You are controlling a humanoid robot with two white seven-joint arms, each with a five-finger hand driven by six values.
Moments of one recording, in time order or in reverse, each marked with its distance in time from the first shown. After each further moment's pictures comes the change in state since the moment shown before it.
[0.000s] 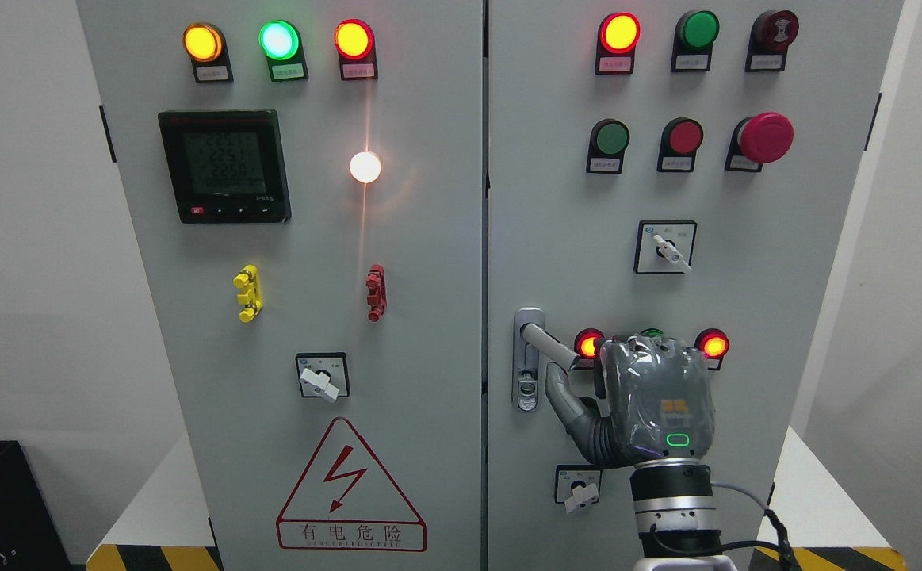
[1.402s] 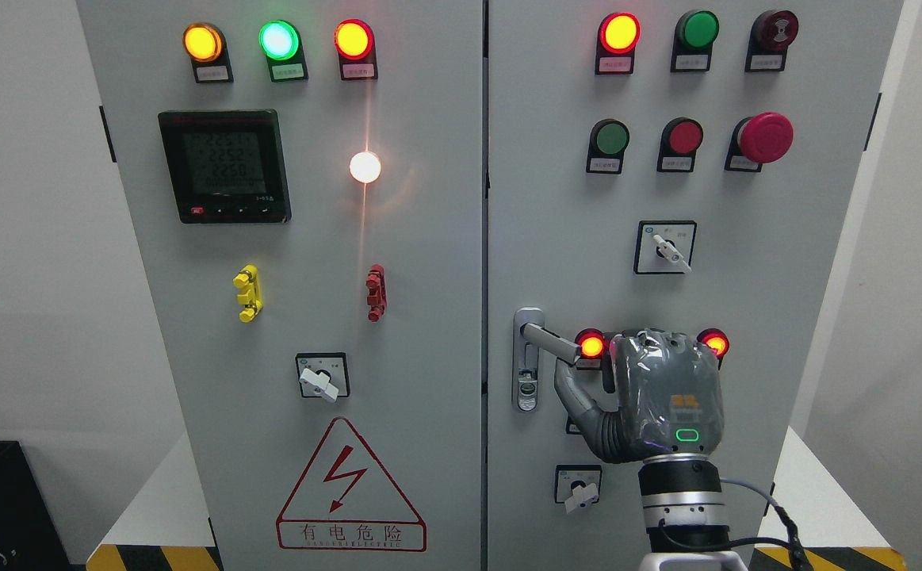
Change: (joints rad) left arm 0.000 0.000 0.000 0.000 0.000 0.000 0.000; right arm -0.008 0.000 -0.016 -0.008 -0.005 0.000 0.007
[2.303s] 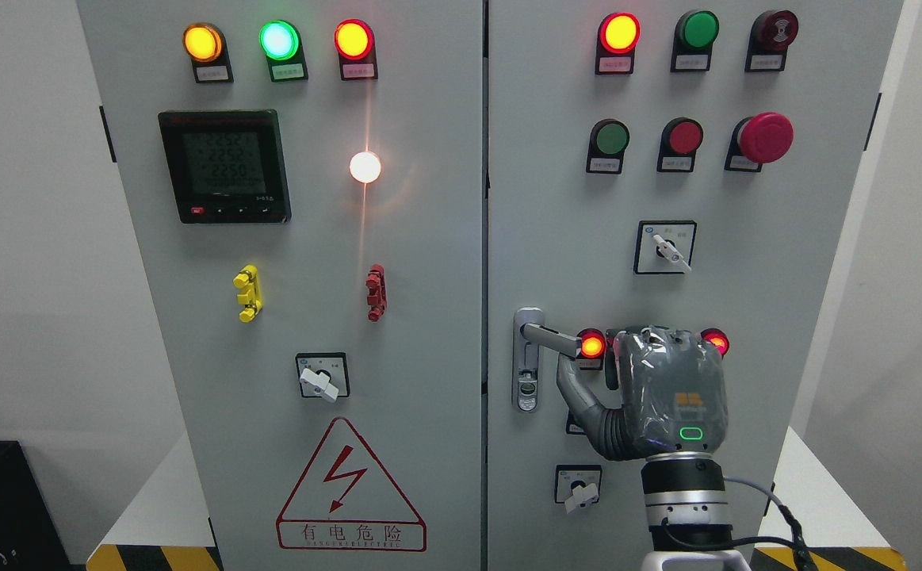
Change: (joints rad) left arm 0.000 0.000 0.000 0.000 0.000 0.000 0.000; right arm 0.000 0.000 -0.003 -0.008 -0.004 0.000 -0.004
